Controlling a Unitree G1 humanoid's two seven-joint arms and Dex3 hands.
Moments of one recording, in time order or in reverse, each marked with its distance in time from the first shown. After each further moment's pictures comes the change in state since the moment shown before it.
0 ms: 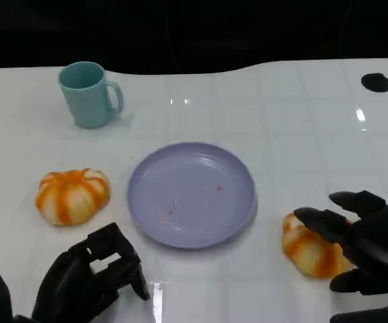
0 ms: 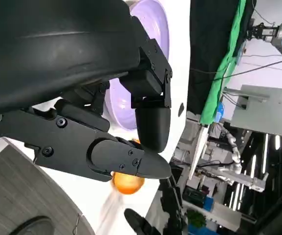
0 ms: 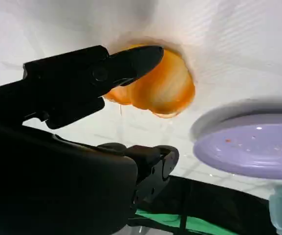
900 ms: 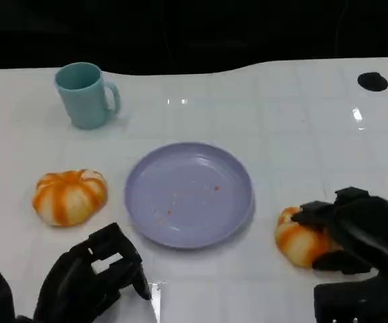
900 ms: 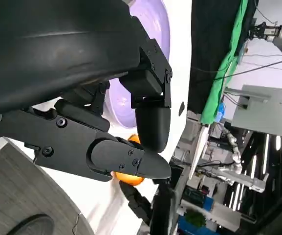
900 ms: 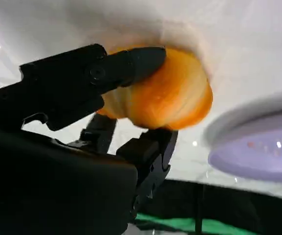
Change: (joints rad) left arm 0.009 -0.007 -0.007 -0.025 0.002 0.015 0.023; right arm -0.248 0.029 0.173 0.460 0.084 -0.063 -0.333
